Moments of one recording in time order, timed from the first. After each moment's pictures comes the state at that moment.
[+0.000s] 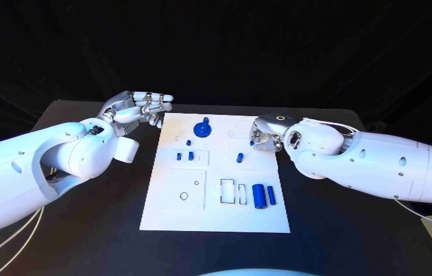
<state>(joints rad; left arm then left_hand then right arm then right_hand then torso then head) 1.22 -0.94 0.03 1.60 -0.13 -0.26 0.22 1.40 -0.16 0.47 0.01 0.05 1.10 0.13 0.10 0.13 1.16 0.06 0.35 0.25 1.24 -0.01 1.01 0.63 0.17 1.12 0.08 0.86 0.67 1.22 -0.86 -0.12 1.56 -1.69 -0.23 -0.34 1.55 -0.10 0.19 0.24 0.19 1.07 0.14 0.07 0.19 1.09 0.08 0.19 0.20 1.47 -0.01 1.30 1.21 0.06 1.45 0.10 1.32 1.31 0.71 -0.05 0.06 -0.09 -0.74</state>
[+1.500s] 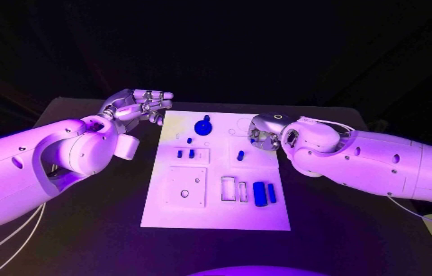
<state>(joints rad) 1.22 -0.94 0.03 1.60 -0.11 -0.25 0.21 1.42 -0.14 0.46 0.00 0.05 1.09 0.14 0.09 0.13 1.15 0.06 0.36 0.26 1.24 -0.01 1.00 0.62 0.17 1.12 0.08 0.85 0.66 1.21 -0.83 -0.12 1.53 -1.67 -0.24 -0.32 1.53 -0.15 0.39 0.17 0.20 1.13 0.13 0.07 0.19 1.19 0.07 0.13 0.13 1.47 -0.01 1.32 1.23 0.06 1.46 0.10 1.35 1.31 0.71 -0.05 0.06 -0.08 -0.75</state>
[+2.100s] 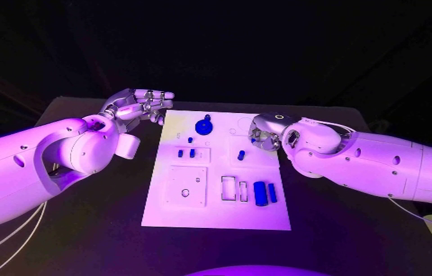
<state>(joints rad) 1.22 -0.94 0.03 1.59 -0.11 -0.25 0.20 1.42 -0.14 0.46 0.00 0.05 1.09 0.14 0.09 0.13 1.14 0.07 0.36 0.26 1.24 -0.01 1.00 0.62 0.17 1.12 0.08 0.85 0.66 1.20 -0.83 -0.12 1.53 -1.67 -0.27 -0.33 1.51 -0.14 0.43 0.13 0.19 1.16 0.12 0.08 0.20 1.23 0.06 0.13 0.13 1.47 -0.01 1.32 1.23 0.06 1.47 0.09 1.37 1.31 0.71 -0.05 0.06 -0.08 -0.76</state>
